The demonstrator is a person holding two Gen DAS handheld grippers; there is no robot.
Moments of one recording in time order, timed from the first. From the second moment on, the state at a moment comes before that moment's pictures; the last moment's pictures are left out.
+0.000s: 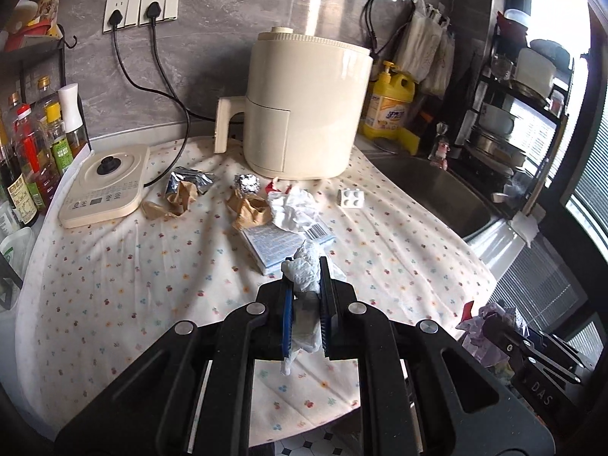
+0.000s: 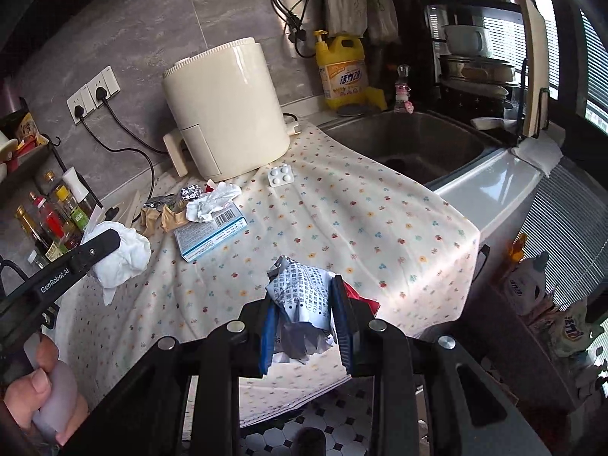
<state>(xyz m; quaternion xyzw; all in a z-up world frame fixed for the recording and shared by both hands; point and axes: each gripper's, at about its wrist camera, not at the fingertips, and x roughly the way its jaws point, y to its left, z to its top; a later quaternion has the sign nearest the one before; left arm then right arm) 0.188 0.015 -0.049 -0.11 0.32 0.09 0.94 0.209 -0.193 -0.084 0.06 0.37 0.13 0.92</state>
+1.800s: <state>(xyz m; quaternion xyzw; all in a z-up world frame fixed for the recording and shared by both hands) 0.152 -0.194 -0.167 -0.09 0.45 -0.14 0.88 0.071 -0.395 -0.160 0.14 0.43 -0.05 0.89</state>
